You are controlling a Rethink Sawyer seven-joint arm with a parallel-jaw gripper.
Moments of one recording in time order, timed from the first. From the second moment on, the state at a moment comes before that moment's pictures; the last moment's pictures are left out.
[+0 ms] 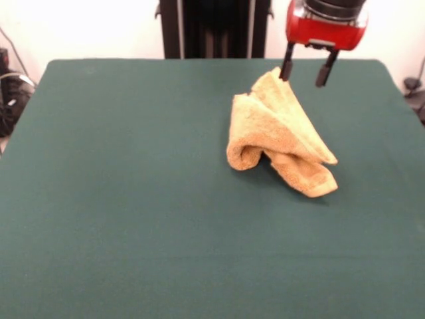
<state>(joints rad) 0.20 -0.57 -0.30 1.59 0.20 0.66 1.71</state>
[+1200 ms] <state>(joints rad) 0.22 -0.47 -0.31 1.65 0.23 0.55 1.71</state>
